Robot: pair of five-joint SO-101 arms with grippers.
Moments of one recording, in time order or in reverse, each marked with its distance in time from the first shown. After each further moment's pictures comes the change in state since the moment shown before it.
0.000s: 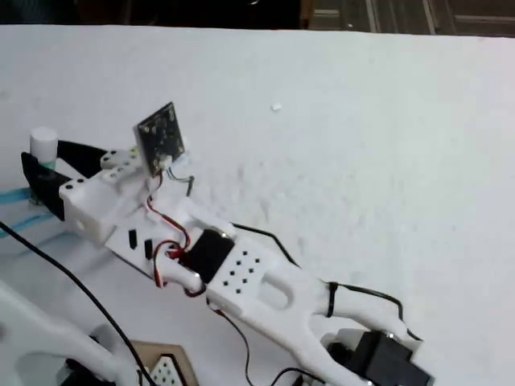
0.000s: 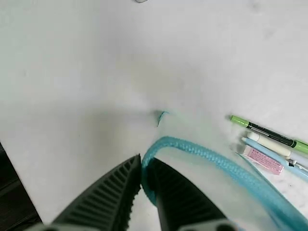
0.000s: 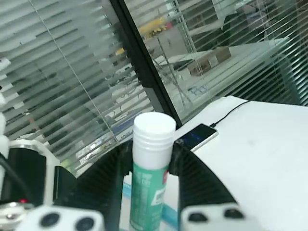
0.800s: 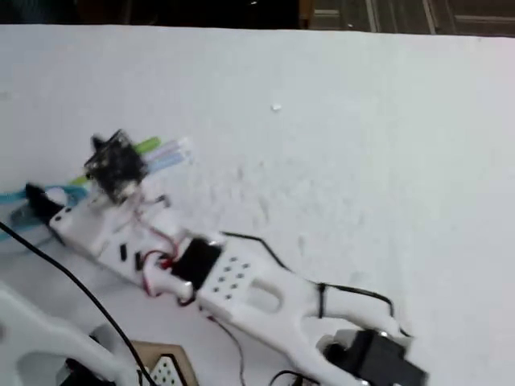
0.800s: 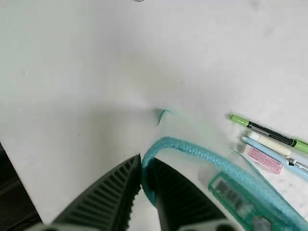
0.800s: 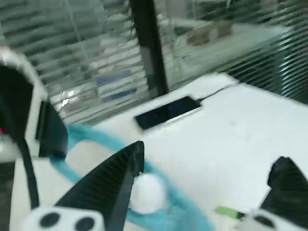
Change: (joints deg) left arm 0.0 0.0 0.2 0.1 0.0; right arm -1.4 0.4 0.2 6.2 14.3
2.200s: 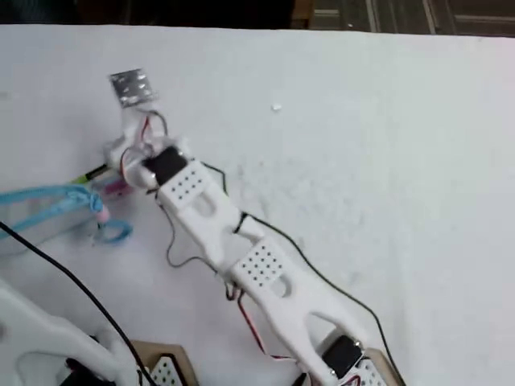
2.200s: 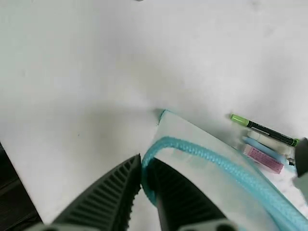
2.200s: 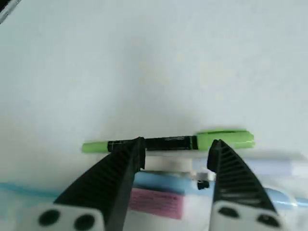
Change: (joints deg) left arm 0.0 0.0 0.0 -0.1 0.0; right arm 14.6 90.5 -111.8 54.9 -6.3
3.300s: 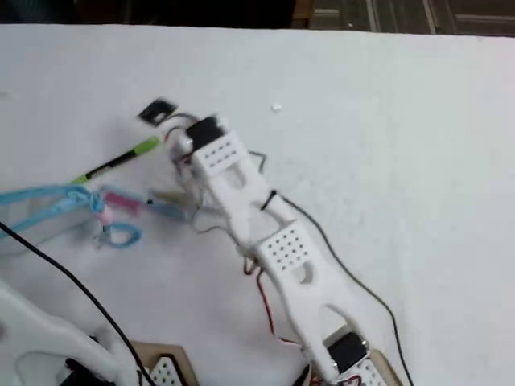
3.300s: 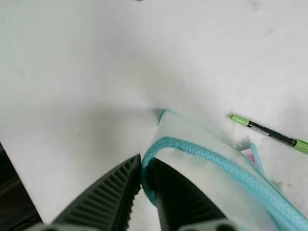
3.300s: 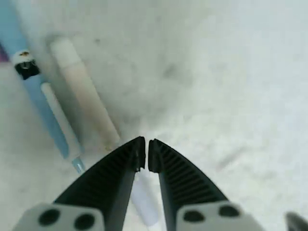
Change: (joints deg) left arm 0.0 0.0 0.0 0.0 0.0; right arm 12.6 -9.1 10.7 38.5 34.8
